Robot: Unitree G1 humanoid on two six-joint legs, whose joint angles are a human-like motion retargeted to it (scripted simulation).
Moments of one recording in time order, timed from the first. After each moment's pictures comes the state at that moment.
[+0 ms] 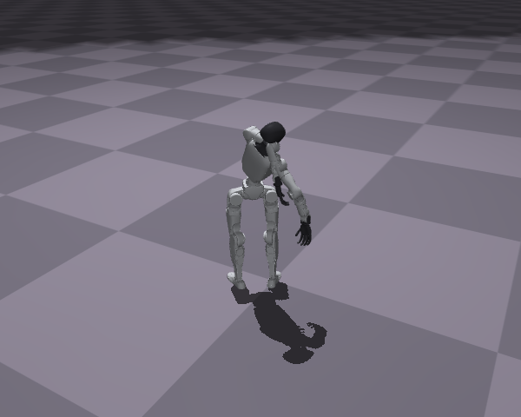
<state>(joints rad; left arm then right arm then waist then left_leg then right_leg) -3.09 -0.60 -1.40 0.39 0.73 0.04 -0.03 -2.99 -2.25 -1.99 0.84 -0.40 -0.10 0.34 -0.97 0.44 -0.11 0.28 0.09 0.36 0.10 -0.23 -0.09 0.32 -0.12 -0.46 0.09 -0.13 0.09</state>
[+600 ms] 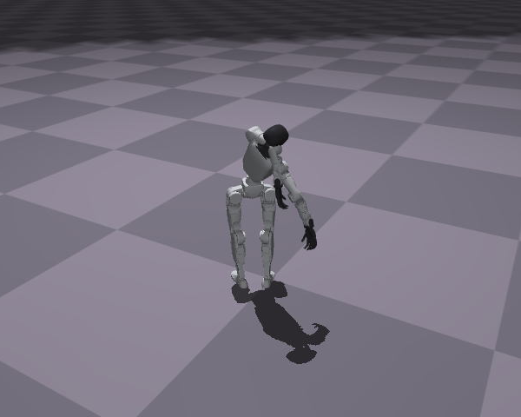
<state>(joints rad) -3.09 -0.60 -1.40 0.40 1.00 0.11 0.00 -3.01 -2.25 -2.00 1.02 -0.41 0.00 0.28 -1.03 0.45 -0.13 0.30 -0.01 0.20 0.12 -0.23 -0.05 0.42 -0.06 -0.48 0.03 -0.16 0.04</state>
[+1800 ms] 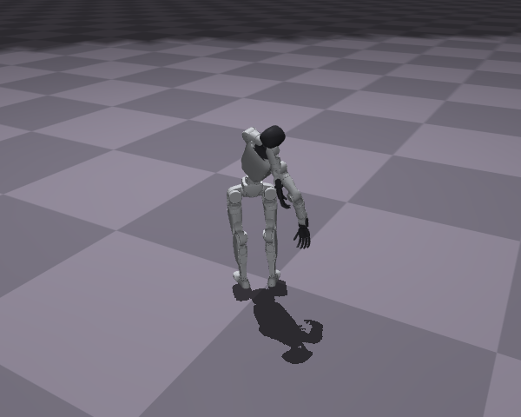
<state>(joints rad) -3.09 -0.60 -1.40 0.44 0.89 0.17 0.00 -2.89 -2.25 -1.95 0.88 -0.51 -0.06 0.31 -0.94 0.45 -0.16 0.42 0.00 0.26 0.02 -0.25 -0.04 0.42 -0.10 -0.41 0.06 -0.15 0.09</state>
